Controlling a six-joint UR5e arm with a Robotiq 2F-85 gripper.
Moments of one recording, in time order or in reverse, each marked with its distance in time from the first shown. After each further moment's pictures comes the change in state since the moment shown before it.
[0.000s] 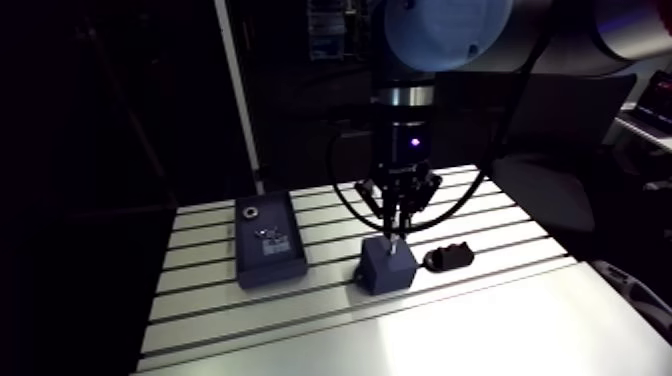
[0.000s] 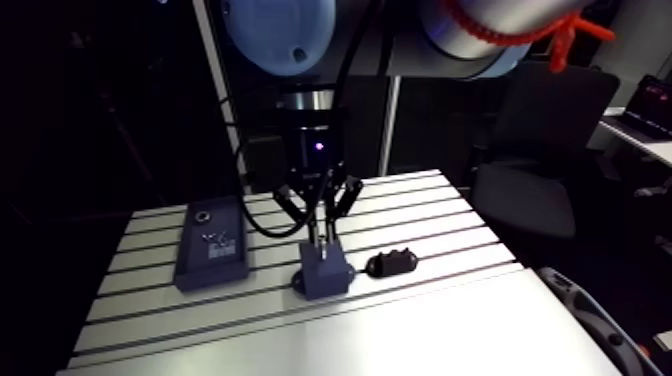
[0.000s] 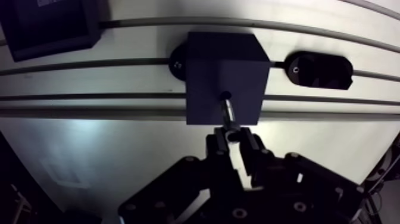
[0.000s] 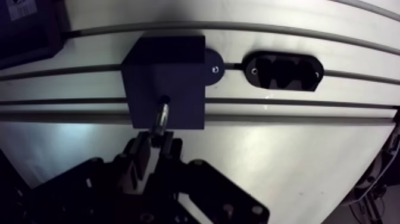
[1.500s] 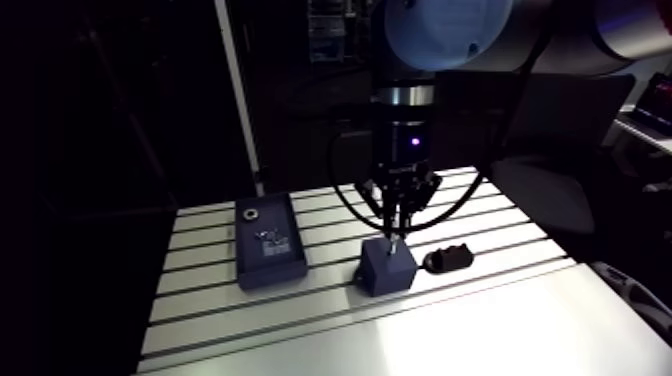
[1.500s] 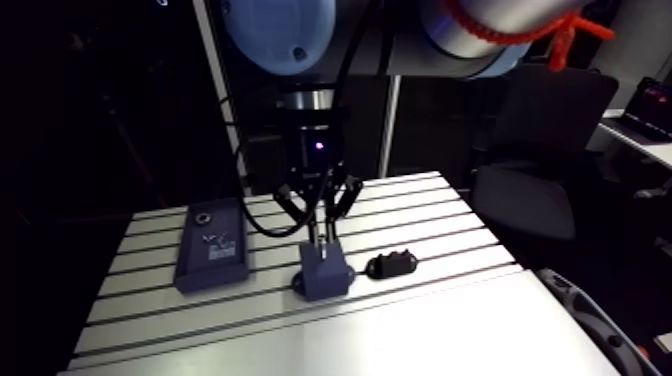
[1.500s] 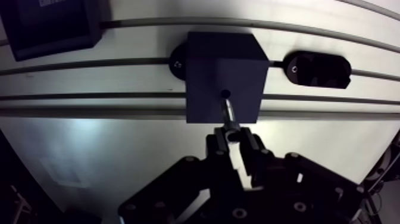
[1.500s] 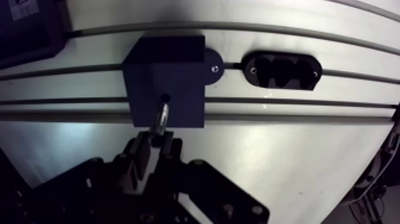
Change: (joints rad) arm 0.000 -0.007 -0.002 0.002 0.000 0.000
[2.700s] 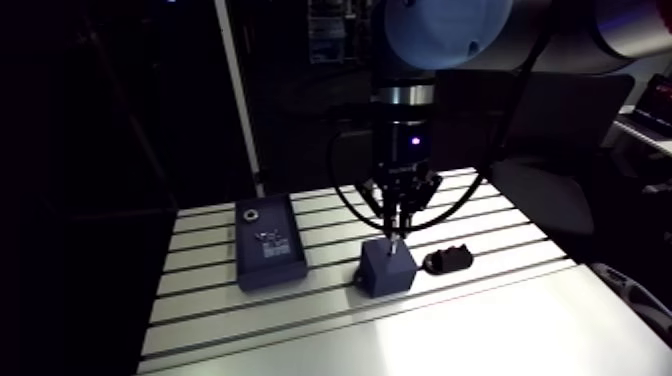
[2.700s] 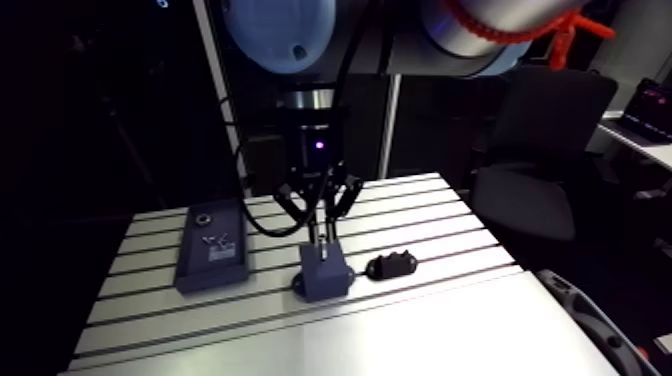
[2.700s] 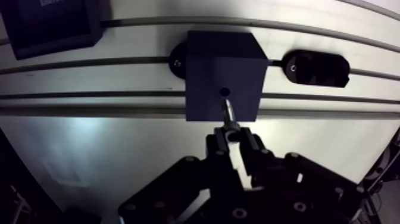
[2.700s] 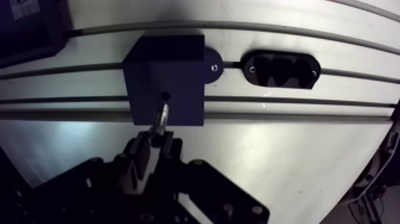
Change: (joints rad) arm 0.000 -0.004 -0.002 0.005 -0.001 -0.001
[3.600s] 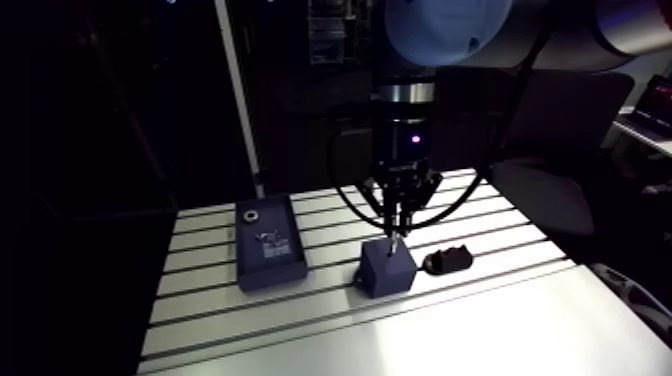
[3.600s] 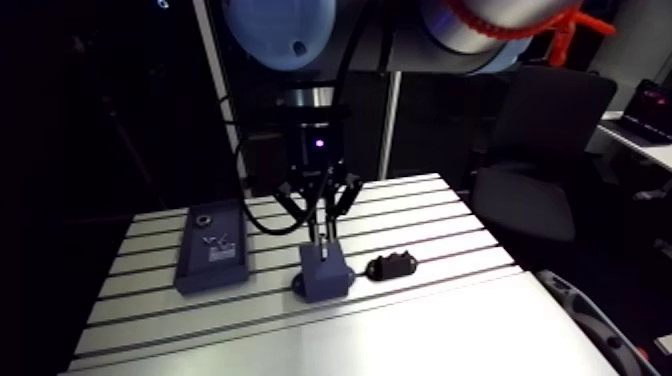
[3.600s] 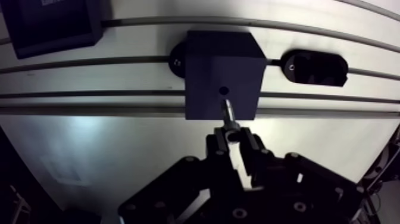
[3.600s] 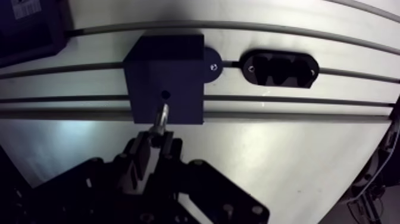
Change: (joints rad) arm 0.000 -0.002 -0.006 0.007 -0.001 -0.001
